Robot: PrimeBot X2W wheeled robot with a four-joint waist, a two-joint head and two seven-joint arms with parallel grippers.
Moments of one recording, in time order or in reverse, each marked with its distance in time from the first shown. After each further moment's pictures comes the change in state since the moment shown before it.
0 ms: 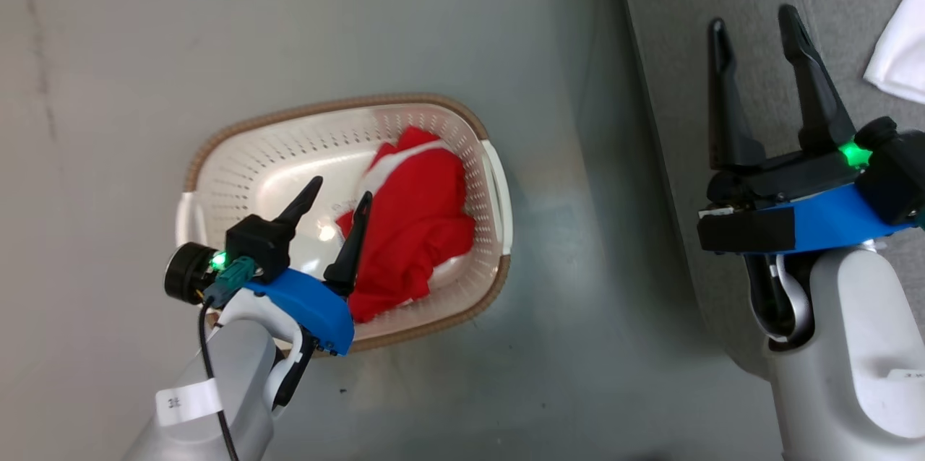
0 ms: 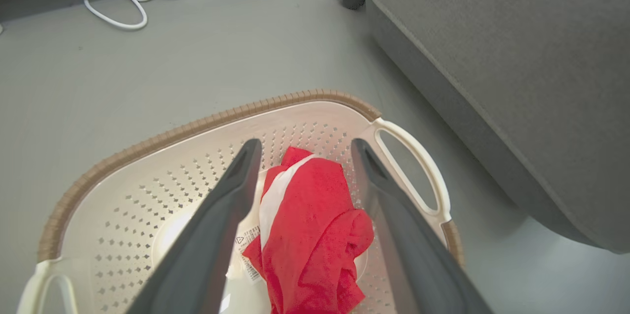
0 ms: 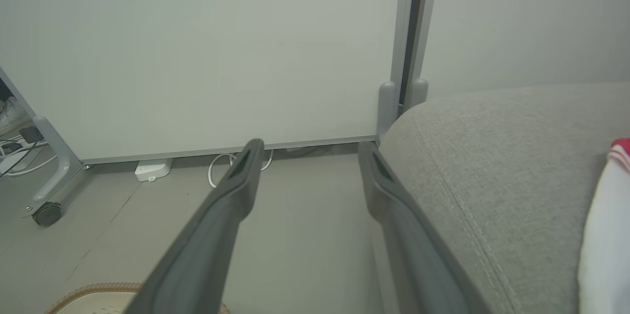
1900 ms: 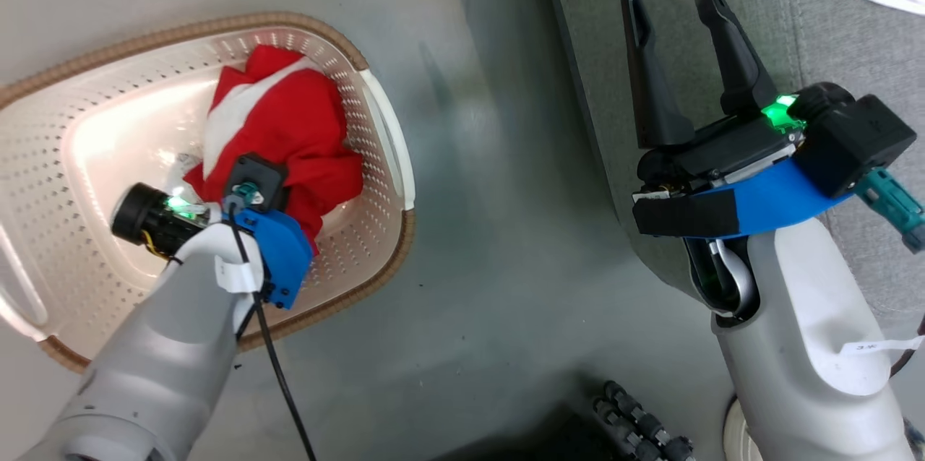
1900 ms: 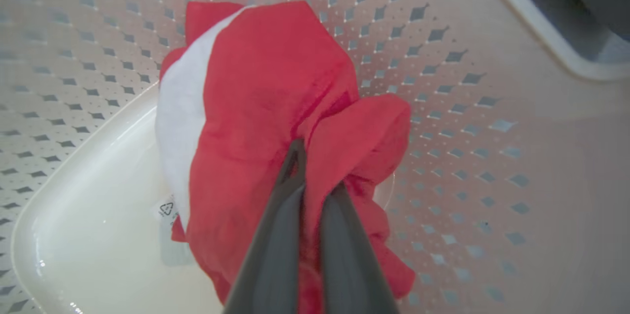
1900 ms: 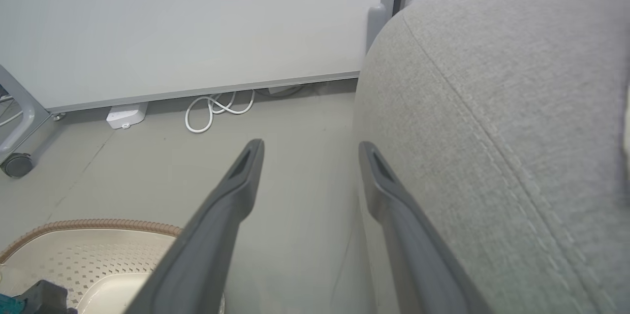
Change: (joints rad) left arm -0.384 -0.008 -0.415 0.587 -0.093 0.031 0.044; right arm -0.126 0.000 0.174 0.088 0.109 0.000 -0.088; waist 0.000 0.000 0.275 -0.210
